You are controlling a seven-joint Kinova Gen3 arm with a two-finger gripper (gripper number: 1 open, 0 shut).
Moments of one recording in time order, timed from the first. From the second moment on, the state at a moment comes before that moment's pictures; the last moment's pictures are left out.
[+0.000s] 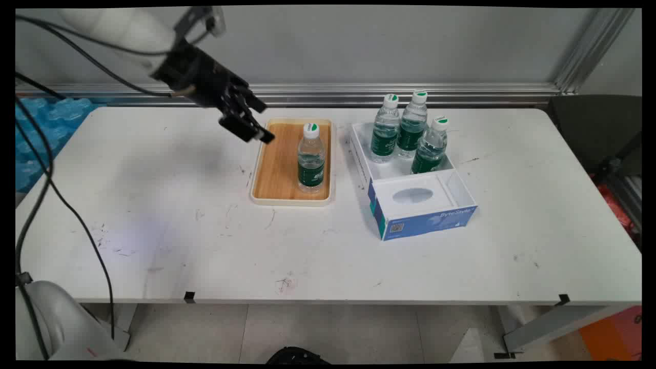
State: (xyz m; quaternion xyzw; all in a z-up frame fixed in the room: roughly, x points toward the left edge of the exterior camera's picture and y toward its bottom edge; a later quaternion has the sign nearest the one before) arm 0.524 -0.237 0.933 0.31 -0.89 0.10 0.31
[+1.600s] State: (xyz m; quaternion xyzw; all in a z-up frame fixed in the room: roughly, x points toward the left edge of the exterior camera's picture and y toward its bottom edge) arm 0.383 -0.366 0.911 0.41 -0.85 0.13 0.31
